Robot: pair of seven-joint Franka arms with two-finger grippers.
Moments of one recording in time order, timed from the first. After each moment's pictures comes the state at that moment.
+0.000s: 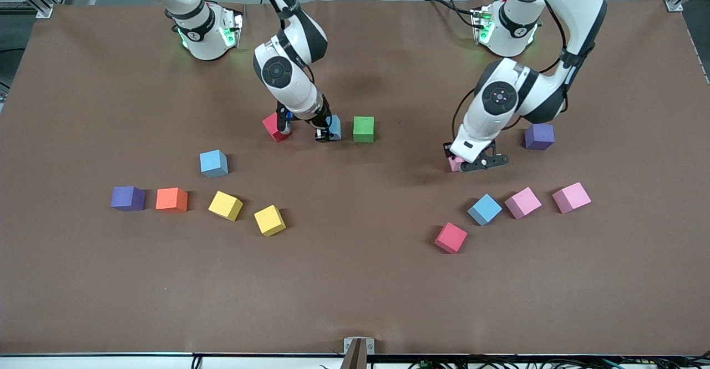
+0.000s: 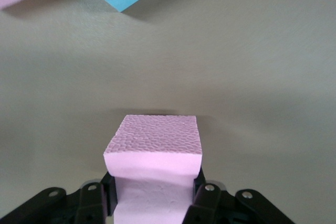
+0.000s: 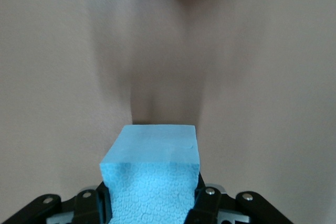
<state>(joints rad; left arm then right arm) -0.13 0.27 -0.36 -2.28 0.17 2.49 -0.88 0.75 0.37 0.09 -2.21 0.41 2.66 2.03</state>
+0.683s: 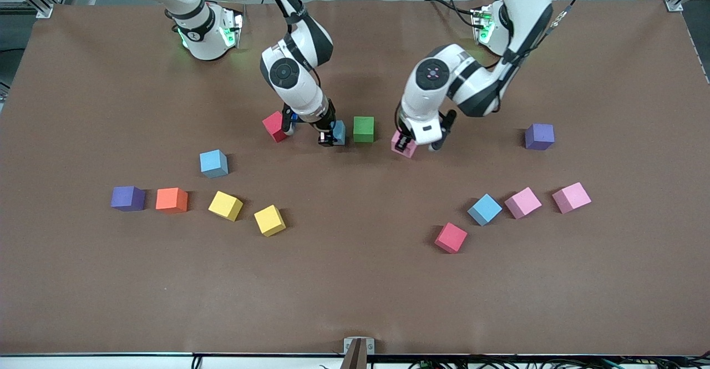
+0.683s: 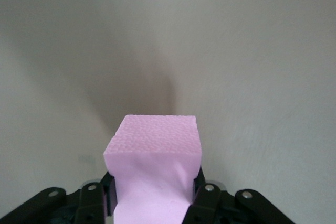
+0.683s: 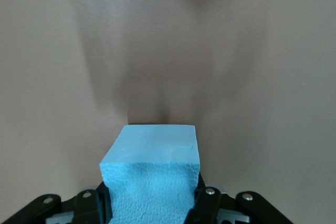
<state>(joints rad) -0.30 0.38 -0.48 -2.14 0.17 2.50 -2.08 0.80 0.40 0.03 -2.17 0.41 2.70 2.10</state>
